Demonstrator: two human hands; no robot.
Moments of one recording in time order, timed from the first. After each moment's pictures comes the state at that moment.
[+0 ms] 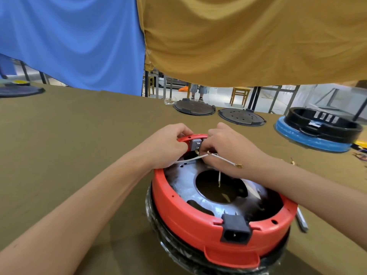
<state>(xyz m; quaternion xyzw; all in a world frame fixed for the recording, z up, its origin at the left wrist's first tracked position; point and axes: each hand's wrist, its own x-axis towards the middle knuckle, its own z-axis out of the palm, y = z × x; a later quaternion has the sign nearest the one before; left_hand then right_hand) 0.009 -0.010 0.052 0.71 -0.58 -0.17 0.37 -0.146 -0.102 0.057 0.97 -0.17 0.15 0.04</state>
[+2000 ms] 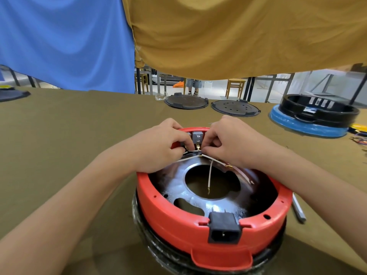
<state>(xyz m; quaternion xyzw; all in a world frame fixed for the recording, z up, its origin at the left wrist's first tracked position) 0.002 -0.004 0.059 0.69 -0.70 -0.09 0.15 -0.160 -0.106 0.063 0.95 -0.25 0.16 -0.03</state>
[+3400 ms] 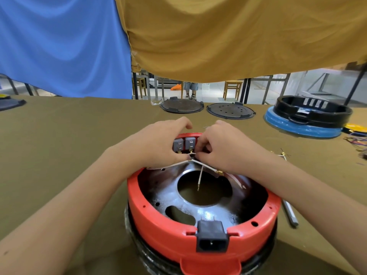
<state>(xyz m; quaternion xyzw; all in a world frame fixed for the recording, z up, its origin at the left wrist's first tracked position) 0.006 -0.037 0.062 0.67 -0.72 0.01 0.16 -0.160 -0.107 0.061 0.95 -0.27 0.17 -0.01</state>
